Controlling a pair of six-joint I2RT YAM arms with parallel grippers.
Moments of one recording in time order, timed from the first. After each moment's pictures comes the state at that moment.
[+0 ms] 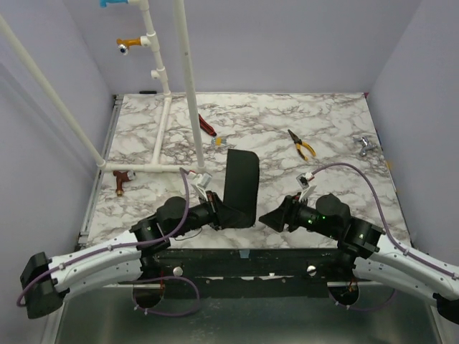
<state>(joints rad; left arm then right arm) -1.11 0.76 0.34 0.26 0.09 -0.94 0.99 0.57 0.44 -0.22 -0.01 0.83</state>
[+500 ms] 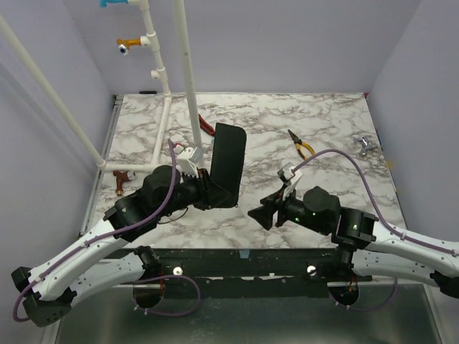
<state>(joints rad) -0.91 0.74 0.85 -0.40 0.06 -0.75 1.12 0.76 0.71 -0.23 0.17 0.44</state>
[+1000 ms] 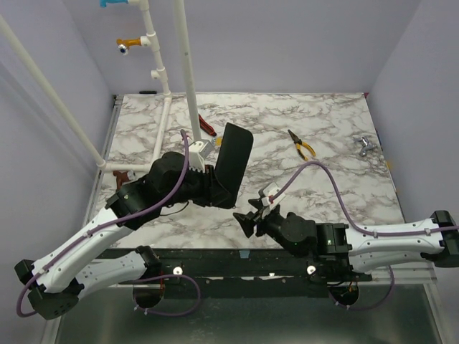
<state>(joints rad) -0.87 0.89 1.06 -0.64 0.15 -0.64 1.52 0.98 0.70 0.05 0.71 0.22</state>
